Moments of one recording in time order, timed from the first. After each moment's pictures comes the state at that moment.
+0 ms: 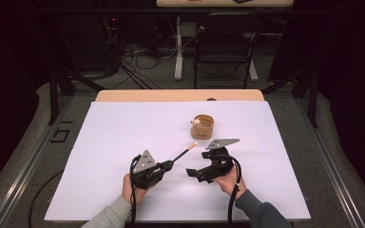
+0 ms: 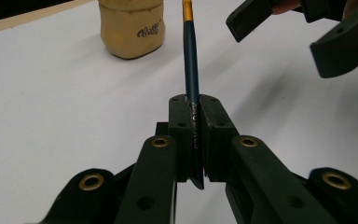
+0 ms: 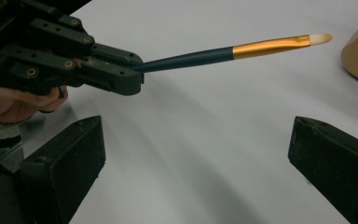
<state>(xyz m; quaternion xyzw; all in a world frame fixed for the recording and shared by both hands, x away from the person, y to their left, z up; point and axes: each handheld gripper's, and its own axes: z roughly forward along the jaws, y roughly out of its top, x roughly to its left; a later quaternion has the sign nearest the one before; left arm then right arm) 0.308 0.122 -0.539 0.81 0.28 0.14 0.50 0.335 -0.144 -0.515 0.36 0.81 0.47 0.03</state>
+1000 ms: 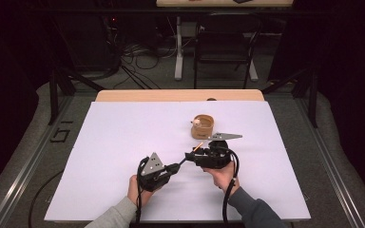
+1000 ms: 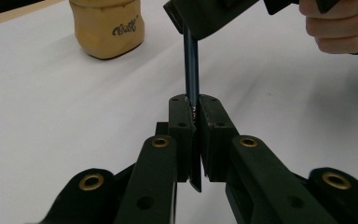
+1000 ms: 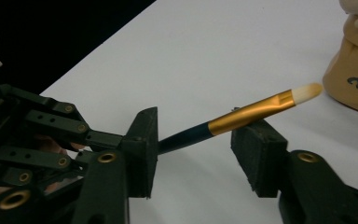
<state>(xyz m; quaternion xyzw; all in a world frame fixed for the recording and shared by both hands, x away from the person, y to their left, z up) 0.304 0.104 -0.542 0.82 0.26 0.13 0.49 0.349 -0.140 -0.513 0.41 0.75 0.52 0.03</state>
